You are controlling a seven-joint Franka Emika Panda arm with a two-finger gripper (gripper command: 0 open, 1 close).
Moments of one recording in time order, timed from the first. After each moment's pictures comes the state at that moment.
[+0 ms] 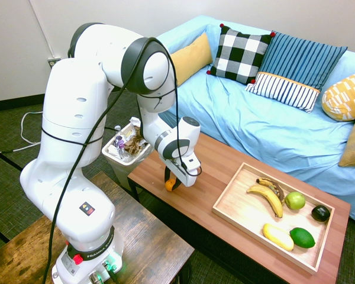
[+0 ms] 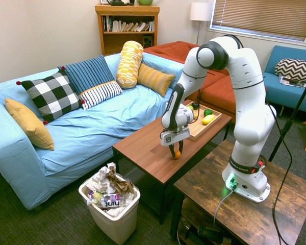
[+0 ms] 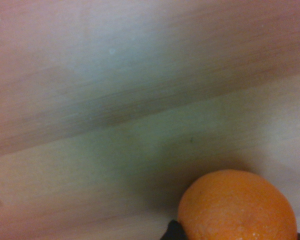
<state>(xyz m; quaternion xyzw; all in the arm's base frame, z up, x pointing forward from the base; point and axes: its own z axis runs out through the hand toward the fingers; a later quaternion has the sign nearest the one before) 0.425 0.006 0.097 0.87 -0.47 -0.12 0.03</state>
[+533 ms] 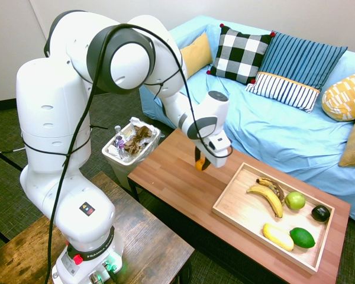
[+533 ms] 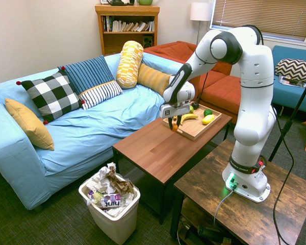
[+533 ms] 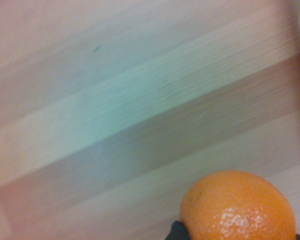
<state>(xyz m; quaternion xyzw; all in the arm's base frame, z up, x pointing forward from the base) 0.497 -0.088 0.216 0.84 -0.54 -0.03 -0.01</state>
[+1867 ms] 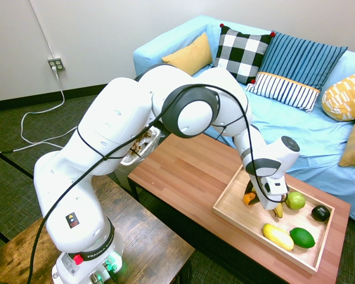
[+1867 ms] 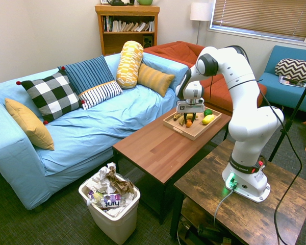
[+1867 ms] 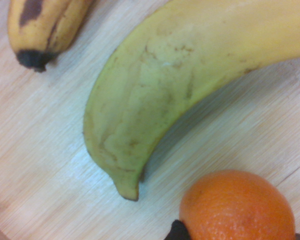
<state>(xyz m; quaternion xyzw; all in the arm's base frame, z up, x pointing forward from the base) 0.538 -0.307 0.110 0.73 -0.68 -0.07 -0.01</state>
